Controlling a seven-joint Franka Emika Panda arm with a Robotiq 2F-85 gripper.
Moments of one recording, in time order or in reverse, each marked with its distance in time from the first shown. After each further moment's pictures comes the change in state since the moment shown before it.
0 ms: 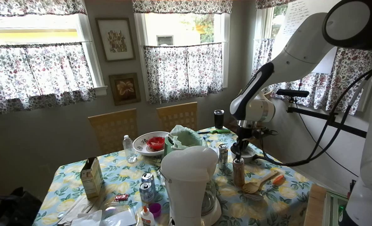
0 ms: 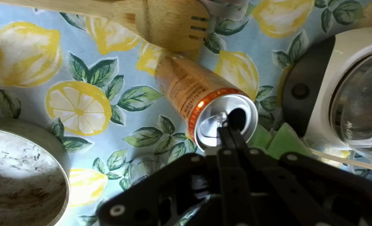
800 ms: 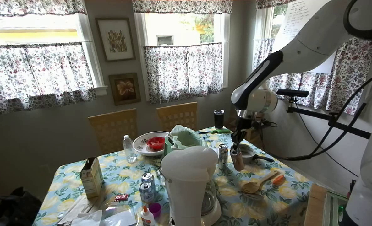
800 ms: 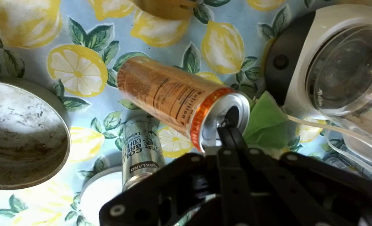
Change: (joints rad) arm 0.004 -0.116 -0.003 -0.003 -0.001 -0.035 -0.002
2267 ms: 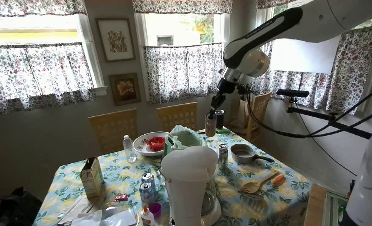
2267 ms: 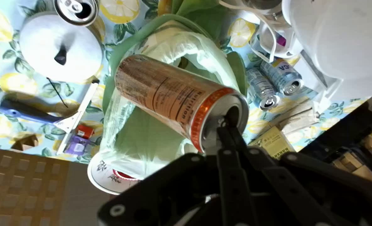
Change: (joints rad) arm 0.160 -0.171 -0.045 0.255 0.015 -0.204 -0.035
